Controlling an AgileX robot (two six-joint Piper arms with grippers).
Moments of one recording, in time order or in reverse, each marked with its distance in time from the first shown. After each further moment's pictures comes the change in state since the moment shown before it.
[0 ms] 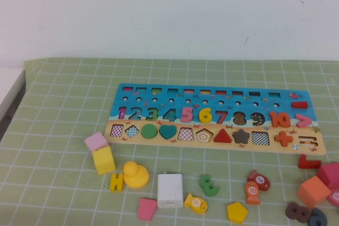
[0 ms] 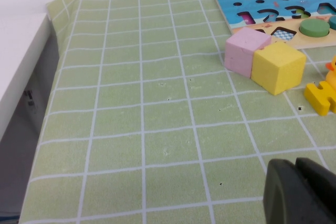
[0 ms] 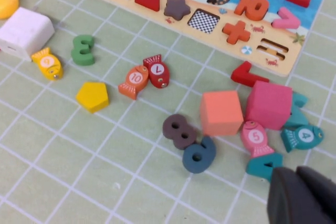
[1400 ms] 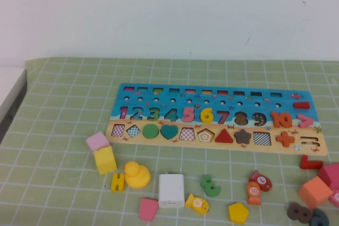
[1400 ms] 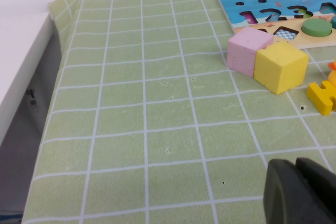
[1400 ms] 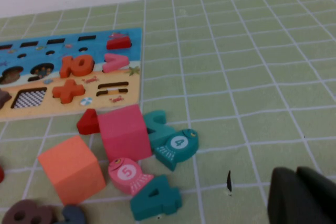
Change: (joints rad) right arm -0.678 -0.464 0.601 0.174 -0.504 -0.060; left arm 0.000 0.000 0.000 0.000 0.000 0.000
